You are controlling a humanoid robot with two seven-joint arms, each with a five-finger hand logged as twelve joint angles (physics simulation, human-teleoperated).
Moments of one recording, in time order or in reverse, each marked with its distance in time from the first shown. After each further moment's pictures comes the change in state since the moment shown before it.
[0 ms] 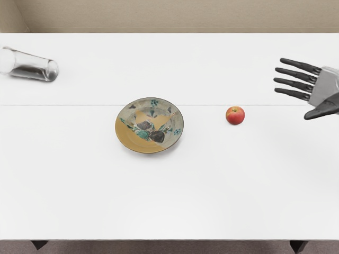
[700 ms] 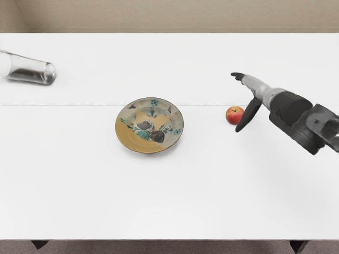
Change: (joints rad) left arm 0.000 0.000 0.000 0.000 0.000 0.000 0.000; right arm 0.586 0.198 -0.947 0.083 -1.045 -0.743 0.000
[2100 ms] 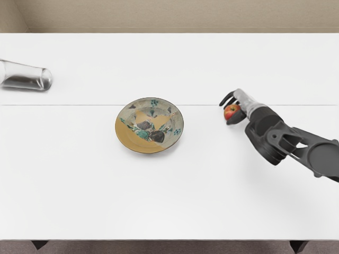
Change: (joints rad) left arm 0.000 0.000 0.000 0.000 0.000 0.000 0.000; right arm 0.033 0.185 -0.179 -0.231 -0.051 -0.193 0.000
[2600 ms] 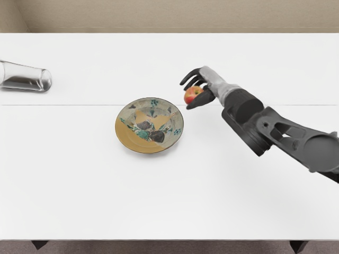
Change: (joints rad) left arm 0.000 0.000 0.000 0.000 0.000 0.000 0.000; right arm 0.017 0.080 0.166 0.208 0.037 0.015 0.000
